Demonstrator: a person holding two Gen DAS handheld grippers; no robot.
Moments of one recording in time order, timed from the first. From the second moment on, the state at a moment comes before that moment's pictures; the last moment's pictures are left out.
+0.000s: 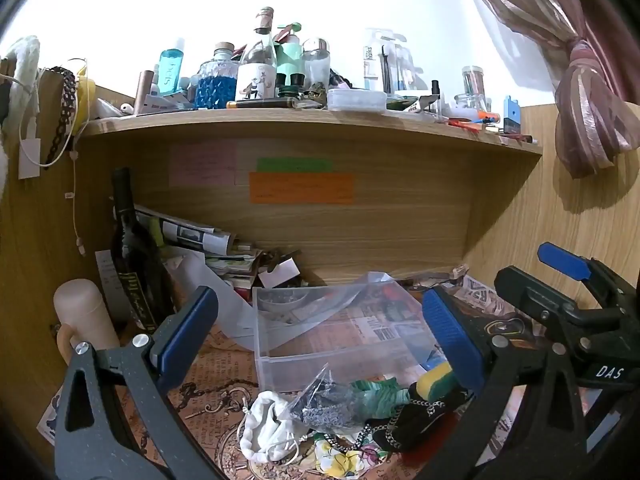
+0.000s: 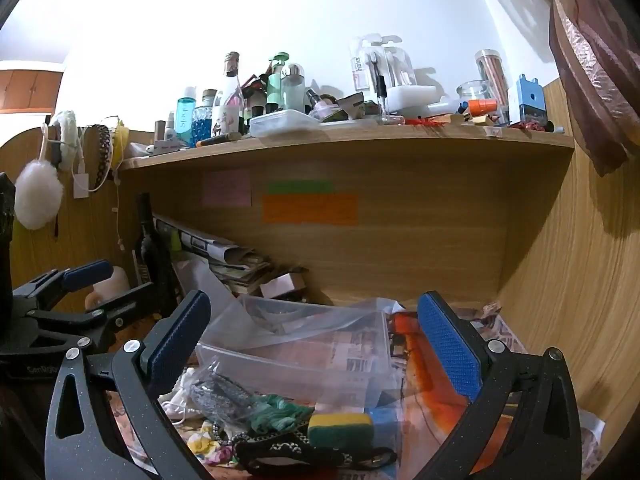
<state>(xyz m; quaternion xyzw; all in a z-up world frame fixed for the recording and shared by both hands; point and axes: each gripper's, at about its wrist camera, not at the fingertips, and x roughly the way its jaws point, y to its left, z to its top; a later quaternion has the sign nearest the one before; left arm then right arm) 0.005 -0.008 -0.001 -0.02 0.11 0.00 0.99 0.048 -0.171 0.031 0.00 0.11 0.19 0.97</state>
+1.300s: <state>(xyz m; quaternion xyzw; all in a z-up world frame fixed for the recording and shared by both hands) 0.003 -0.004 -0.002 -0.02 0.11 0.00 0.99 0.049 -0.173 0.031 0.01 0.11 0.20 0.97</state>
